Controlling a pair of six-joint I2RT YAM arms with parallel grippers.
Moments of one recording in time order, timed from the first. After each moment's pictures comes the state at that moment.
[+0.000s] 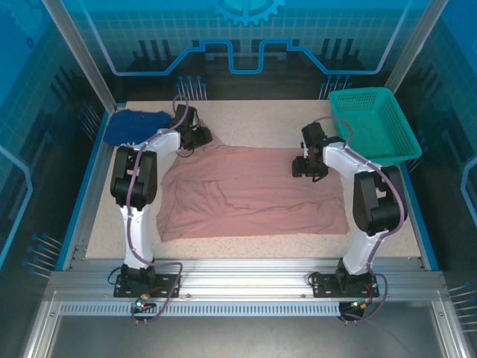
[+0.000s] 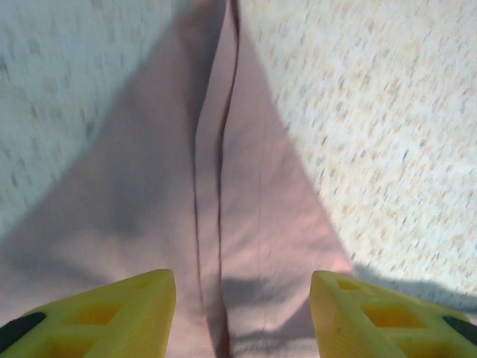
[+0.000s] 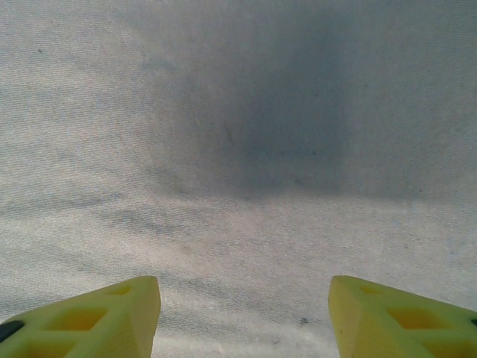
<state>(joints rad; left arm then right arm) -0.13 2.17 1.64 -0.37 0.11 -0.51 0.21 1.81 1.26 -0.73 0.04 0.22</state>
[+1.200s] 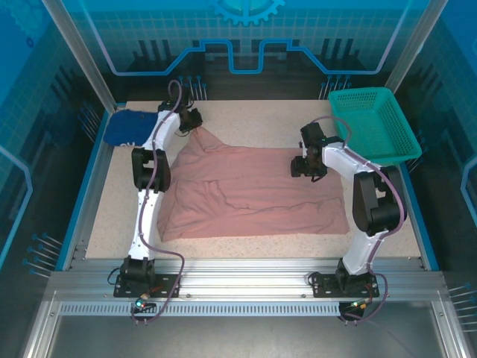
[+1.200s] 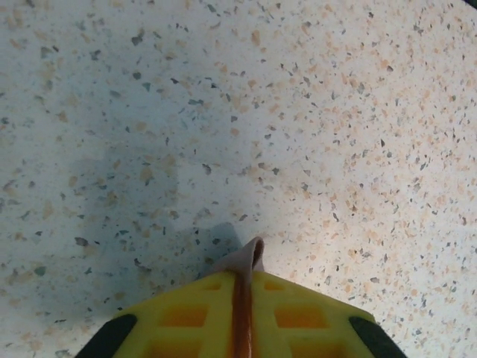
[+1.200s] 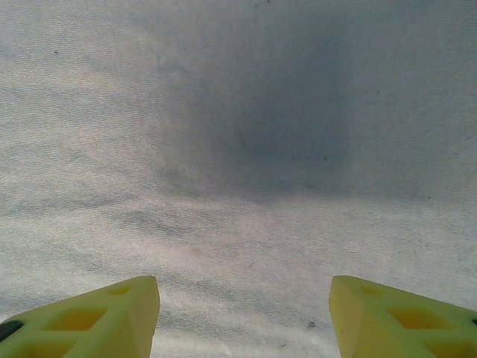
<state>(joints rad) -0.04 2.75 2.61 -0.84 0.14 -0.51 0.22 1.81 1.26 -0.72 0.04 0.21</state>
